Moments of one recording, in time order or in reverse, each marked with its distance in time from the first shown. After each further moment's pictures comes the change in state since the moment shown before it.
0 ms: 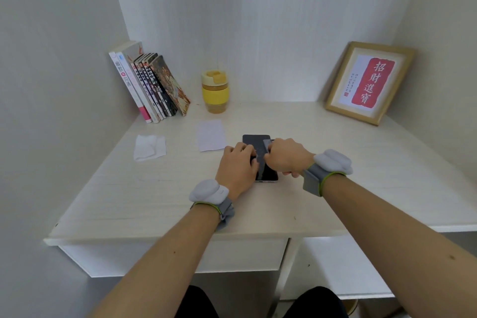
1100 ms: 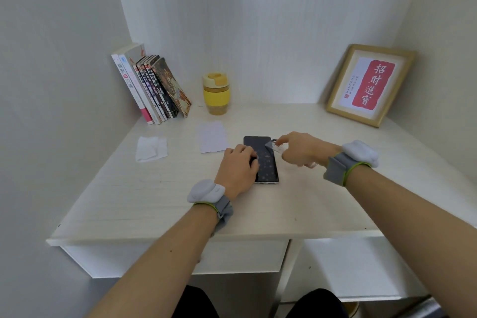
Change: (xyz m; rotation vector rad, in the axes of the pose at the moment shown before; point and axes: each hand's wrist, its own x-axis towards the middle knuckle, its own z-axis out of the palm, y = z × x) left_hand -0.001 0.003 -0.009 -0.091 -0.080 -0.052; right_hand 0.010 0.029 -0.023 0.081 -0.077 -0.021
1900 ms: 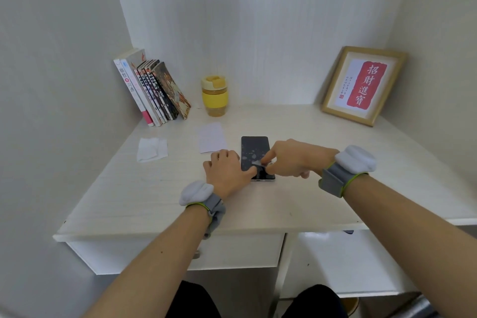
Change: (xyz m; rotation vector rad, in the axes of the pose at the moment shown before) left_hand -0.013 0.003 -0.010 0.148 -0.073 -0.309; right_hand -0.040 -0.021 0.004 -0.188 -0.140 -0.123
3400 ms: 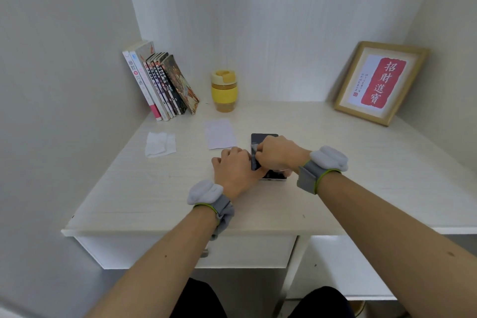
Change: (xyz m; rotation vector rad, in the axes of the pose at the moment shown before) left_hand -0.001 -0.004 -0.003 -0.019 0.001 0.053; right_hand 0.060 -0.027 0.024 0.067 0.170 0.043
